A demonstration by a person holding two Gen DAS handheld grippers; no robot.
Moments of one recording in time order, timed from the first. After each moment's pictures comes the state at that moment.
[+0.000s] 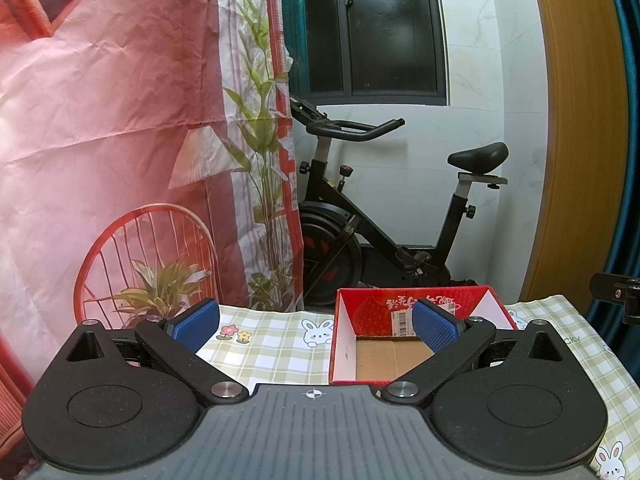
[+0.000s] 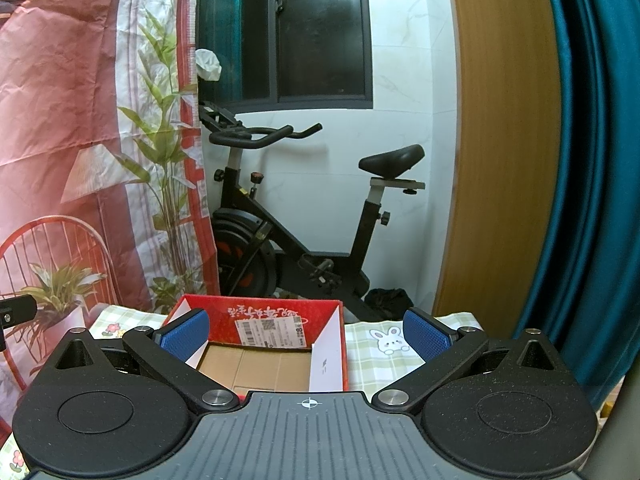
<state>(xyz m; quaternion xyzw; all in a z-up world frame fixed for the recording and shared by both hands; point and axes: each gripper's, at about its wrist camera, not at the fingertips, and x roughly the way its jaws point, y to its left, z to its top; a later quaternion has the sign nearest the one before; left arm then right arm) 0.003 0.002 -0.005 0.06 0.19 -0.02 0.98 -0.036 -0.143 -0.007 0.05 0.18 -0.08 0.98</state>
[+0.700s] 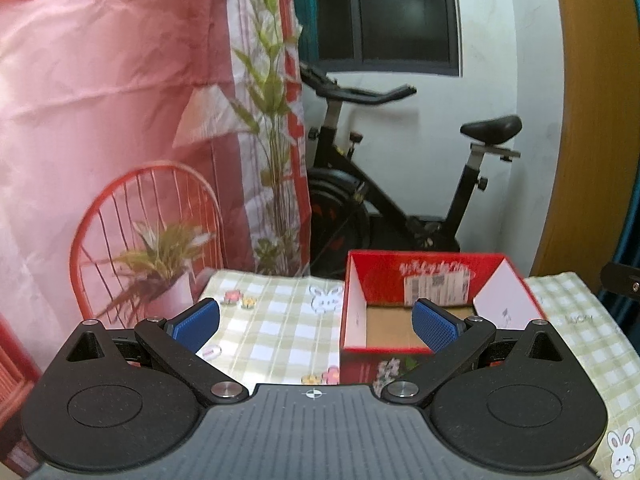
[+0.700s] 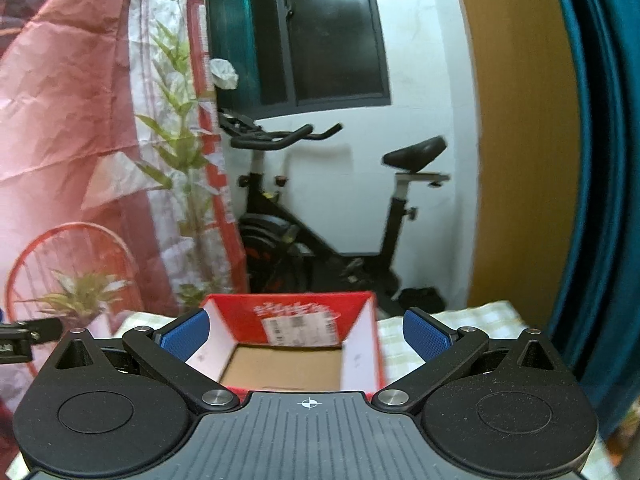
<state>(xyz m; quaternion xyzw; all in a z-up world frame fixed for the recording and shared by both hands) 0.021 0.011 -0.042 0.05 0.24 -0.01 0.97 -0.029 -0.145 -0.050 0.09 0.16 -0.03 0.98</state>
